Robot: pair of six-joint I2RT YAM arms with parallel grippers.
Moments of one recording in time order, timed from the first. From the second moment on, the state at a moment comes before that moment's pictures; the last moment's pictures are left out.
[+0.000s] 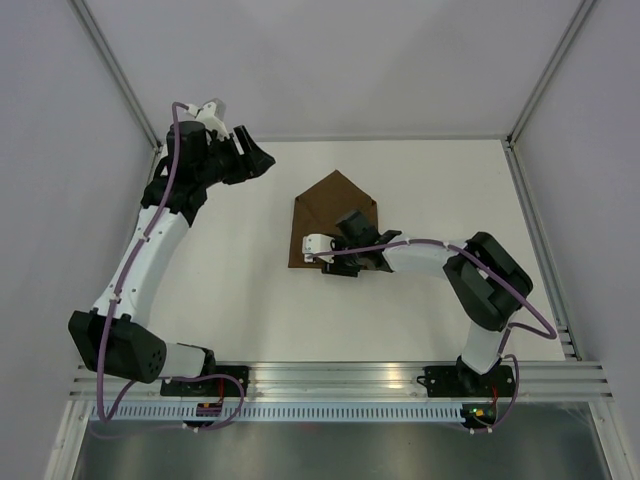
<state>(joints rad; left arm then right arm) -0.20 1.36 1.41 -0.43 0.28 -0.45 0.74 1.80 1.02 -0.13 -0.18 -0.80</state>
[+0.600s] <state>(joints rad) -0.20 1.36 1.35 -0.42 0.34 -0.42 0.72 1.88 1.14 -0.28 -0.24 -0.88</state>
